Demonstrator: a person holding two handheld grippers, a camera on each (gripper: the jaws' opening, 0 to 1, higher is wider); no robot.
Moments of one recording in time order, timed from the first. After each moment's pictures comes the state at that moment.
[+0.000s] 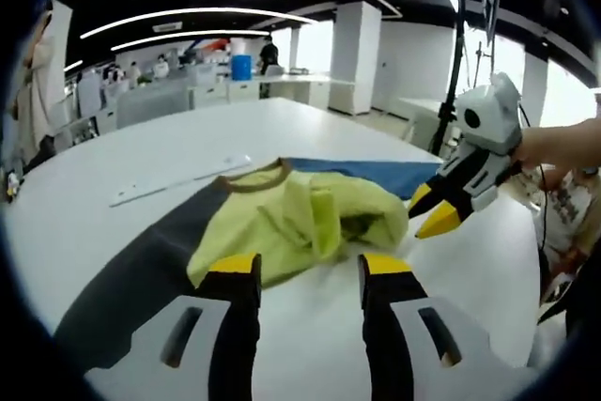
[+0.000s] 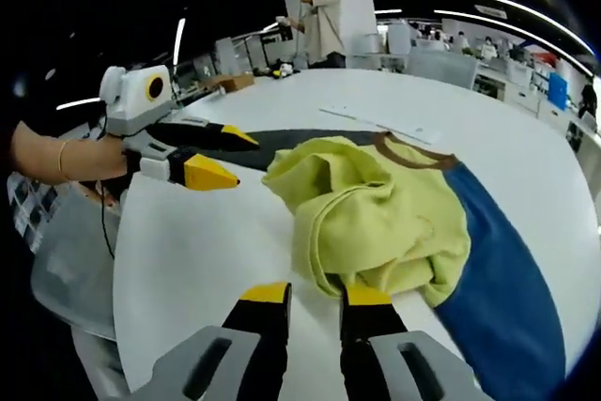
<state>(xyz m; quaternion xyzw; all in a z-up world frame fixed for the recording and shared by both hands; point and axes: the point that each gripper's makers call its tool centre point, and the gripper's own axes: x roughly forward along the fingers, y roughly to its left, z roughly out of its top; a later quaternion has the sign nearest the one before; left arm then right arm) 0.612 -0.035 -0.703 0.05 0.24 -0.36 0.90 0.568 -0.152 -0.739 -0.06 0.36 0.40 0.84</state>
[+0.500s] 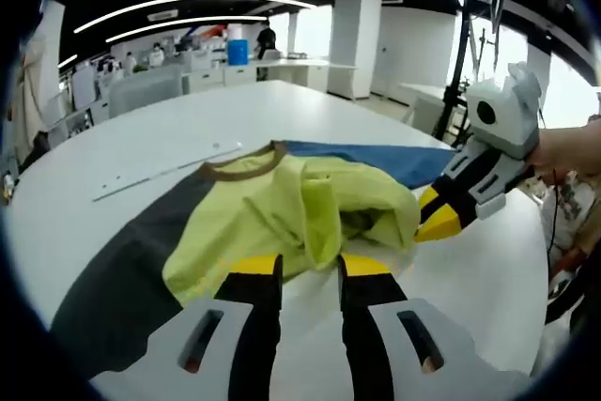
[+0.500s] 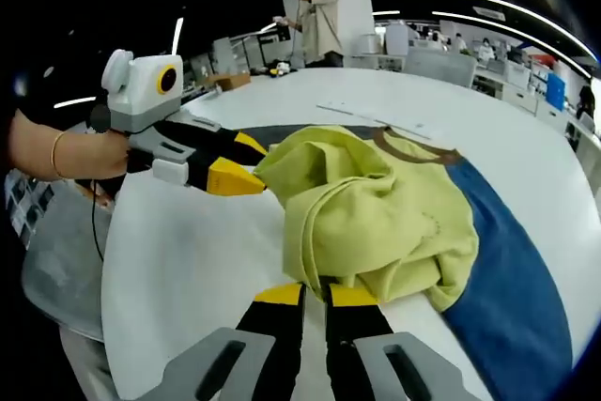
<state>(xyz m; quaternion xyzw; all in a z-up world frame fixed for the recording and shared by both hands) 0.625 -0.055 -0.725 0.06 0.27 -0.36 0.89 0.576 -0.148 -0.751 -0.06 0.36 0.39 0.84</state>
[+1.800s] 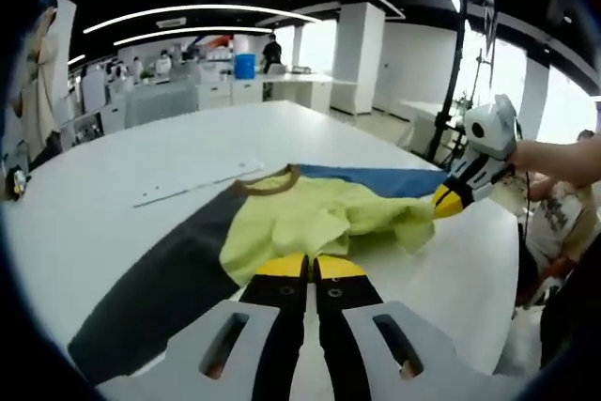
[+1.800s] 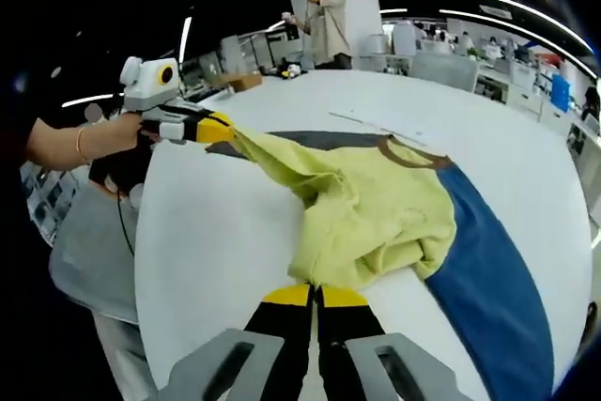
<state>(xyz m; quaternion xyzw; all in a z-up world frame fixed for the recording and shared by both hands) 0.582 0.013 -0.654 0.04 0.24 -0.36 0.90 0.530 -0.178 -0.703 -0.07 0.36 0.41 0.83</state>
